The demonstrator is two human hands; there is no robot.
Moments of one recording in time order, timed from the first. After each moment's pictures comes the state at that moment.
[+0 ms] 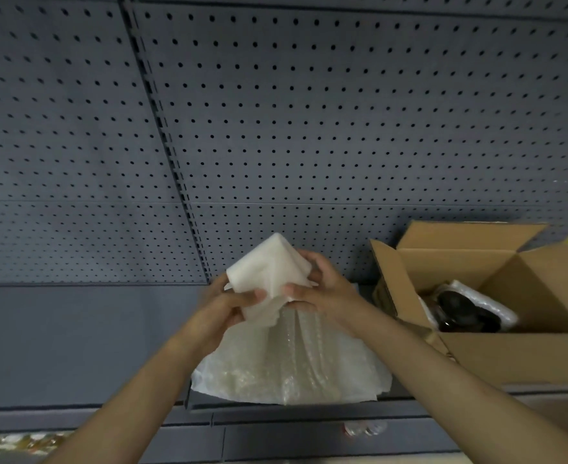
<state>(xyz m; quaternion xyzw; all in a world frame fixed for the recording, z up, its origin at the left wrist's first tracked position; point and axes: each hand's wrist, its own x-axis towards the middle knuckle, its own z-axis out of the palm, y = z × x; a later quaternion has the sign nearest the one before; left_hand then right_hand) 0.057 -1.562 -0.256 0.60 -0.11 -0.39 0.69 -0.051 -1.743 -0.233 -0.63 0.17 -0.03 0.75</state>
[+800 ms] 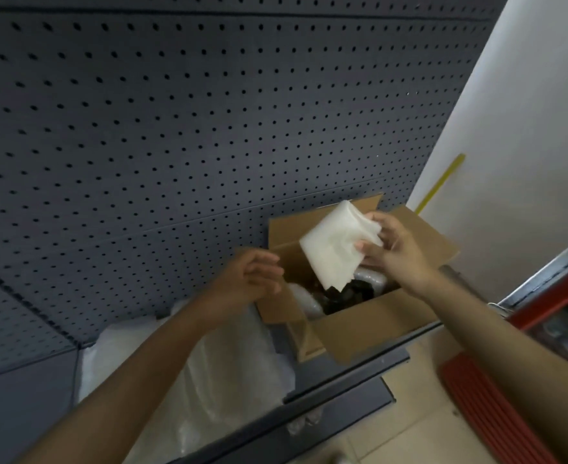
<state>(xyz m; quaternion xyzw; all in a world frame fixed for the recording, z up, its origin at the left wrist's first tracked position) -0.031 -1.772 -0.208 0.65 -0.42 -0.40 0.49 -0.238 -1.957 -0.189 -0.71 0.30 -0.30 0.56</state>
